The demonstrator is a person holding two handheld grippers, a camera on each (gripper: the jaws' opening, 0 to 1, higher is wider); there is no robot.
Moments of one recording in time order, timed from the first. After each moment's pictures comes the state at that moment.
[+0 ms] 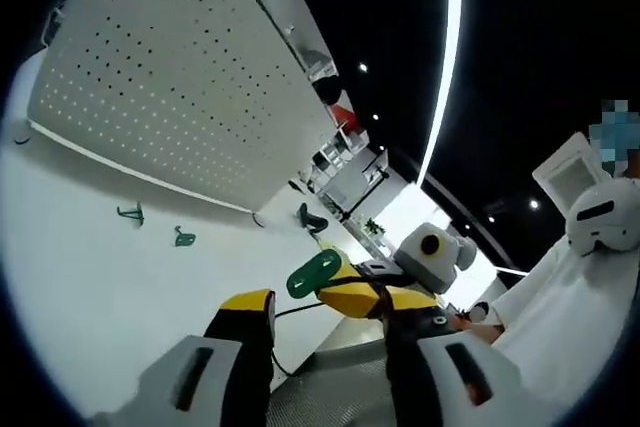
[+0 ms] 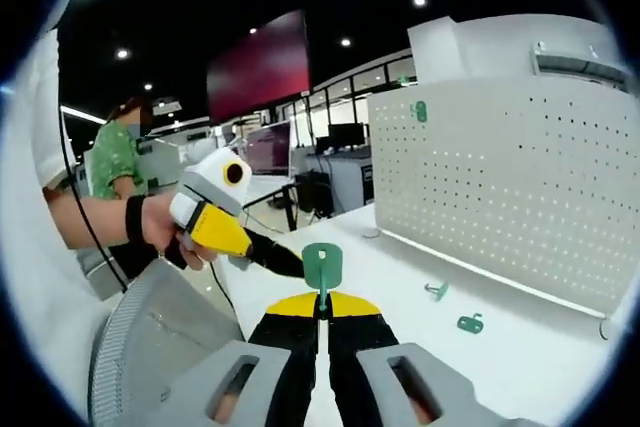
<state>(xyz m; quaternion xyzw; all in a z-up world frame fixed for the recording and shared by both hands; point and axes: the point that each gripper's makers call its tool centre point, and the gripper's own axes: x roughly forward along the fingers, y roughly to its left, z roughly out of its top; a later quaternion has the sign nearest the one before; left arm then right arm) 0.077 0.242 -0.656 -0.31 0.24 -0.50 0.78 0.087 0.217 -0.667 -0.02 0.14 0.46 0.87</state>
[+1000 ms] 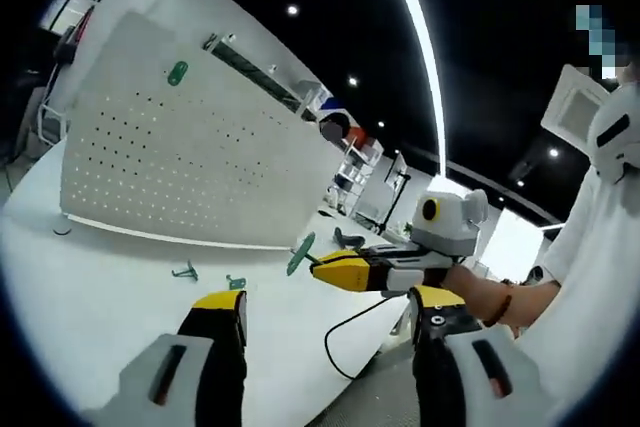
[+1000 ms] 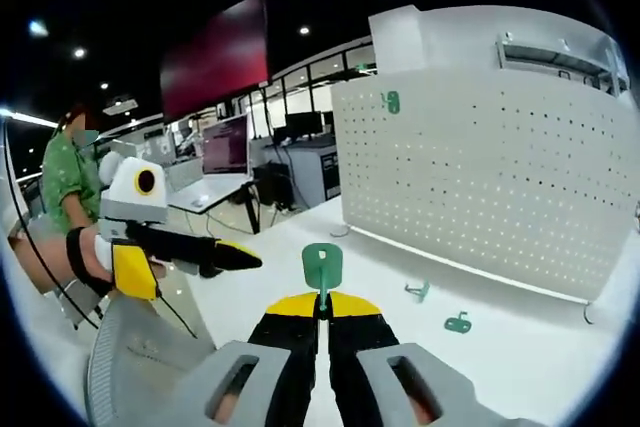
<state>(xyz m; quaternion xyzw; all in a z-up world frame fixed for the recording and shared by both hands) 0.079 0.296 -0.644 -0.19 0.13 -0.44 0.86 0.121 0.243 -0.660 -0.03 0.17 0.38 0.91</state>
